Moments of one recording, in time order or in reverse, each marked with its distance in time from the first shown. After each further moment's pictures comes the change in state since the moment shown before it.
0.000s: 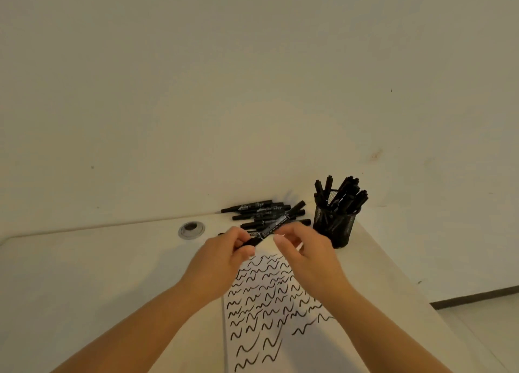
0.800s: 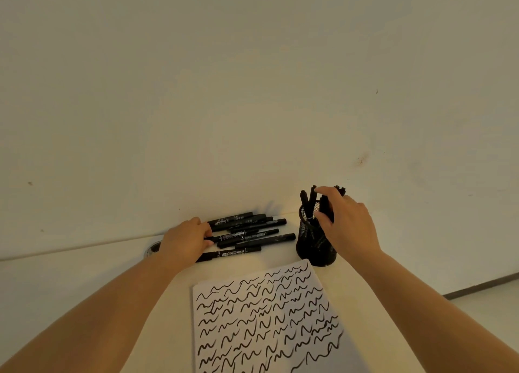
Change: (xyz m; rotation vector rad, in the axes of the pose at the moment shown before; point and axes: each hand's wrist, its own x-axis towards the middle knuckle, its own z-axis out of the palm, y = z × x) left_hand 0.128 -0.097 0.015 0.608 -0.107 0.030; right_hand 0.078 0.078 -0.058 -0.518 0.265 -0.079
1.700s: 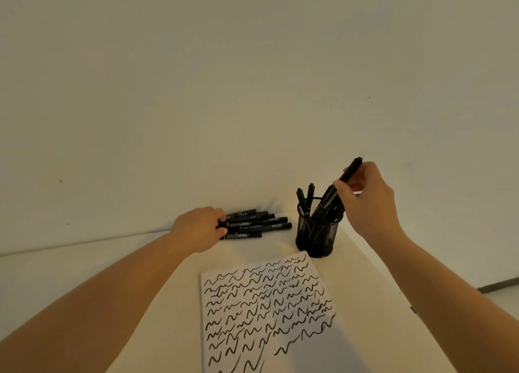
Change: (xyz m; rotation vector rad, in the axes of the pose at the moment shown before) left_hand -0.030 0.033 -0.053 -0.005 -0.060 0.010; right_hand -0.003 -0.017 -0.060 0.542 0.142 0.257
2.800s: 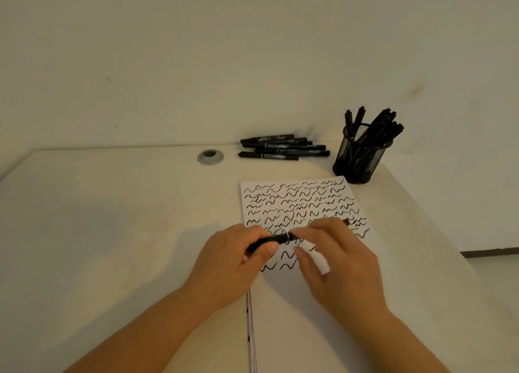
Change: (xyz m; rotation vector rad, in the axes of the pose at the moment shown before) left_hand -0.210 0.053 0.052 -0.644 0.191 0.077; right_hand -0.210 -0.017 0.039 -0.253 -0.230 -0.545
